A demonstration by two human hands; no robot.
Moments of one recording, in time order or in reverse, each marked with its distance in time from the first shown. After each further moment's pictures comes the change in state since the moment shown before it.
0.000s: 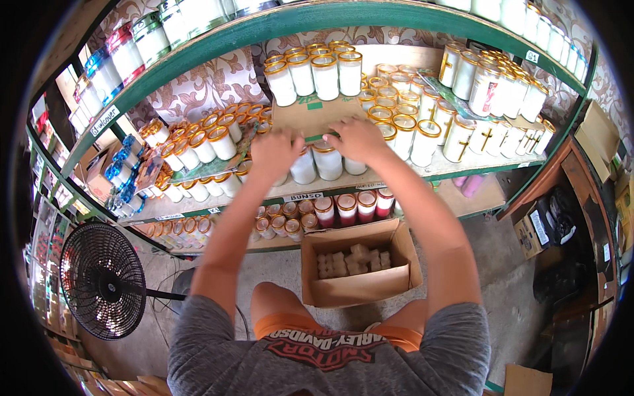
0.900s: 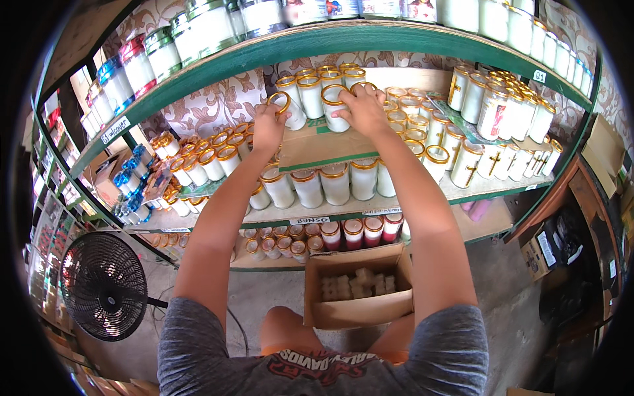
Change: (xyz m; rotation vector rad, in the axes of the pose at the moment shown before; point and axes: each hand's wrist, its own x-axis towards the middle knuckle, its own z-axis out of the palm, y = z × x) left_hand 0.103 -0.064 0.021 -0.467 0.569 0.059; right_hand 0.089 0.035 -0.027 -0.141 0.468 -0.069
